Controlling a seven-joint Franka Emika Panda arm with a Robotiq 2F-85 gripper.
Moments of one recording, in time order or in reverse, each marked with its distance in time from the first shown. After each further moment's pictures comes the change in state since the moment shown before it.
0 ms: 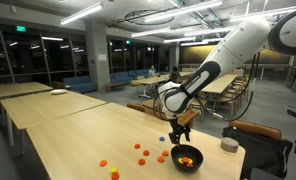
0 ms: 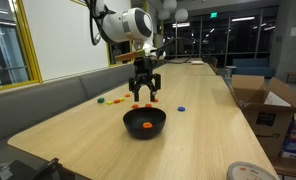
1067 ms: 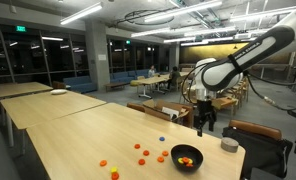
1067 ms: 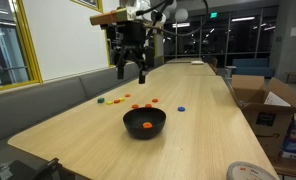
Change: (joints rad) arm -0.107 -0.593 -0.012 -0.455 0.174 0.055 -0.145
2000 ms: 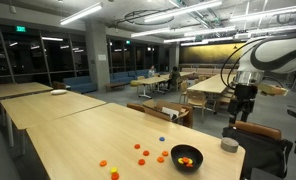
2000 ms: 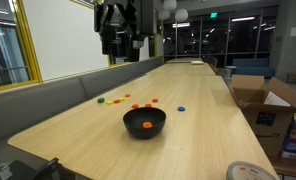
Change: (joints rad) arm -0.161 -0.547 -0.107 -0.230 -0.018 -0.198 -0.087
